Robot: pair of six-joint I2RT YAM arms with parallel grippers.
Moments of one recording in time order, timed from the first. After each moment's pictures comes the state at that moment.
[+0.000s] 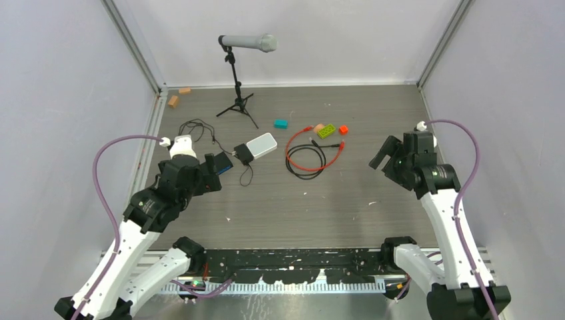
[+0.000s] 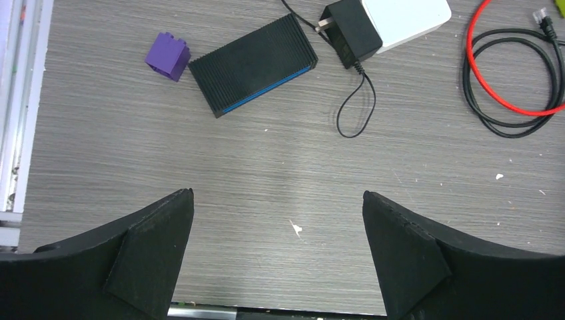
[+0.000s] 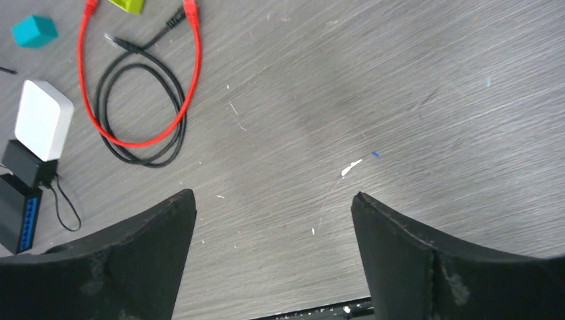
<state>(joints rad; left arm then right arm) -0.52 0.71 0.97 -0.96 -0.43 -0.48 0.06 0.92 0.98 -0.92 0.06 0.60</state>
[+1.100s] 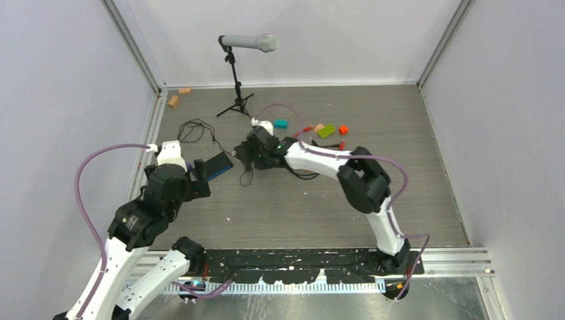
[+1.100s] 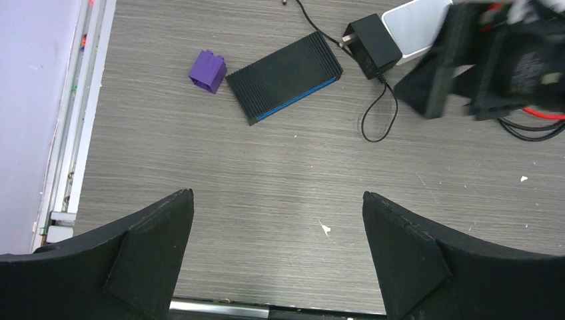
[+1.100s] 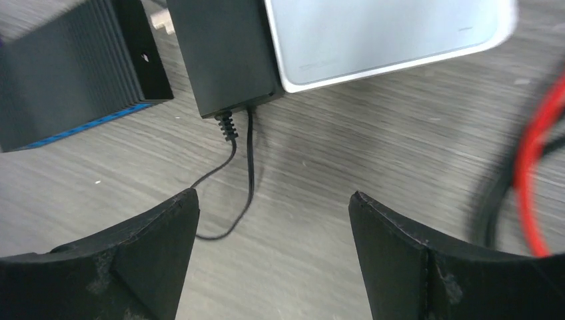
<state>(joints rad) -0.52 0.62 1.01 -1.04 -0.50 -0.39 0.88 2.06 1.60 -0.38 0.18 0.61</state>
